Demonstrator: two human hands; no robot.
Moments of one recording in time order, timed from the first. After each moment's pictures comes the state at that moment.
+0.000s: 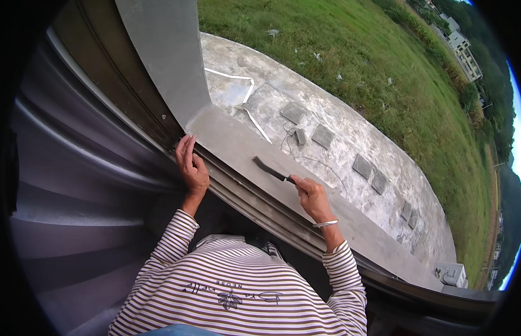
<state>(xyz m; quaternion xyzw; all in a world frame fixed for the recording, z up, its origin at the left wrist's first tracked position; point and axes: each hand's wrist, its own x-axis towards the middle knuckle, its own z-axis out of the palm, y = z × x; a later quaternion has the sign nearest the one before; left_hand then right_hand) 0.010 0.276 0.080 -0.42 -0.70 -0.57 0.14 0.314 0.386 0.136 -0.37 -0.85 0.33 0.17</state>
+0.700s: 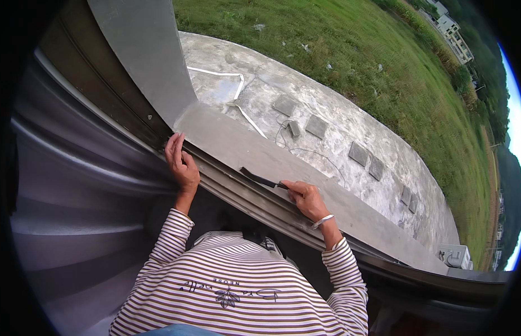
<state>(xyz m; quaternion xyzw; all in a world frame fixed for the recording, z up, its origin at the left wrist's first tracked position) 0.009 0.278 0.078 -0.43 -0.70 -0.56 0.15 0.341 0.365 0.130 -0.37 -0.82 0.43 0.13</state>
